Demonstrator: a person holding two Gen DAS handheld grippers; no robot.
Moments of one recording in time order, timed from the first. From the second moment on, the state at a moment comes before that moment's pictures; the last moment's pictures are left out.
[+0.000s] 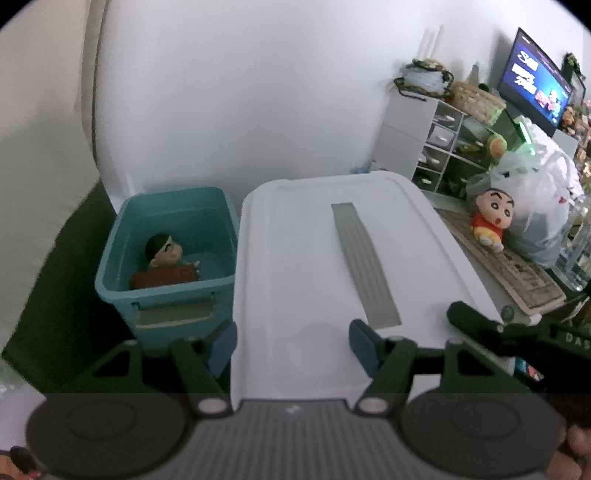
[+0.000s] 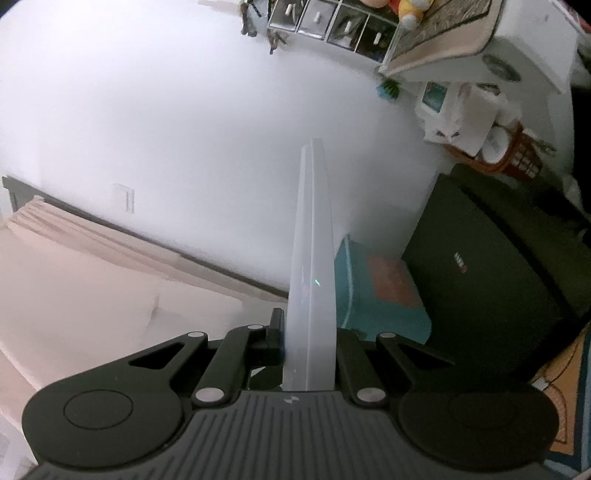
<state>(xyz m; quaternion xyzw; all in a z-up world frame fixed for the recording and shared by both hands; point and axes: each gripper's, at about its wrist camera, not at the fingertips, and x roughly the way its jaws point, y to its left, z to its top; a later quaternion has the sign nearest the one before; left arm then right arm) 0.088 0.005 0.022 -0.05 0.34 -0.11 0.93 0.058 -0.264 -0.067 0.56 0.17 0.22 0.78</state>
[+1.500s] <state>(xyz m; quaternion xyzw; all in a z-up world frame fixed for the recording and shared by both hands) 0.125 0.119 -0.019 -0.09 0.37 -0.05 0.93 0.150 -0.159 -0.139 0.62 0.30 0.24 0.69</state>
